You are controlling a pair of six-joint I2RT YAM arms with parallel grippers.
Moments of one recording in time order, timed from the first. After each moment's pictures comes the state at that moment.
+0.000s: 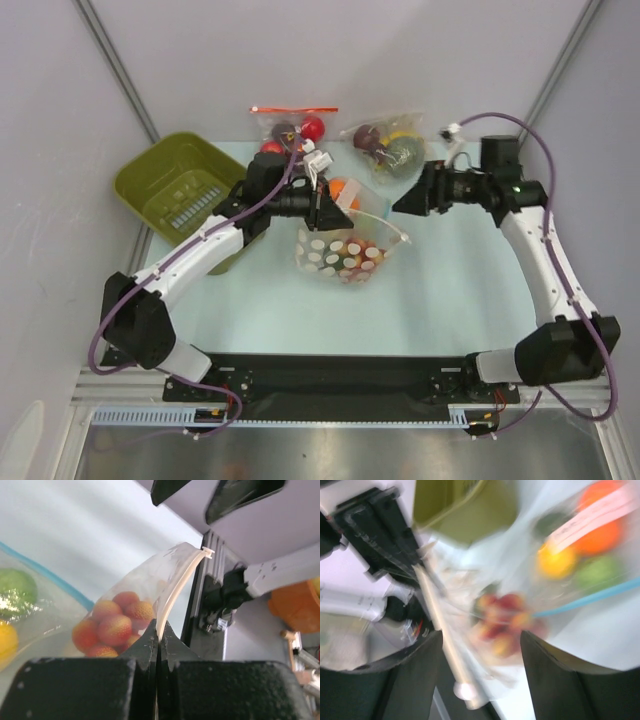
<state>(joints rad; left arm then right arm) -0.56 1.50 1.27 -0.17 0.87 -0.25 0.18 1.41 1.47 -0.79 -0.94 0.07</state>
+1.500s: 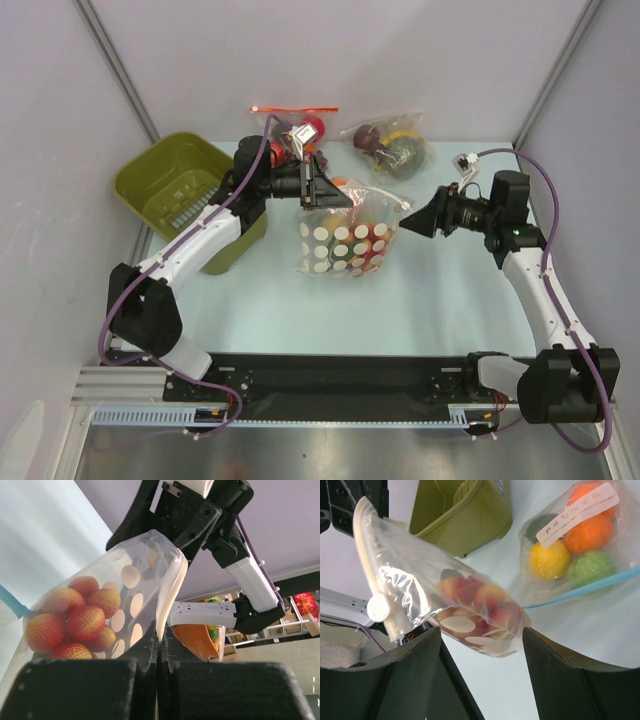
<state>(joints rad) -0.46 1.56 1.30 0.10 1.02 -0.93 0.02 1.16 0.99 -0.26 -1.01 0.28</state>
